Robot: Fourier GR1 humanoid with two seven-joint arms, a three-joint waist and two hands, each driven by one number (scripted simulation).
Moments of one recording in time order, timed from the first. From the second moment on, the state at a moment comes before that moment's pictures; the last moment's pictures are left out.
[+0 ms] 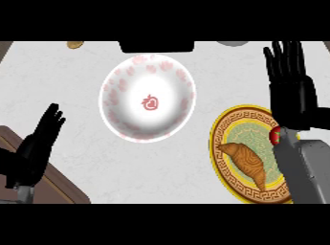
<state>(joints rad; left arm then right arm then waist) 0.01 0.40 -0.14 -1.51 0.30 0.17 -0.02 -0.40 -0.20 0.03 -1.48 -0.42 -0.19 -0.21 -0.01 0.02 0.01</state>
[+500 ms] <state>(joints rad) -0.13 0.45 0.01 -1.52 0.30 0.20 -0.07 -0.38 -0.28 0.12 -1.41 -0.04 -0.42 -0.29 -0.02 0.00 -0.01</state>
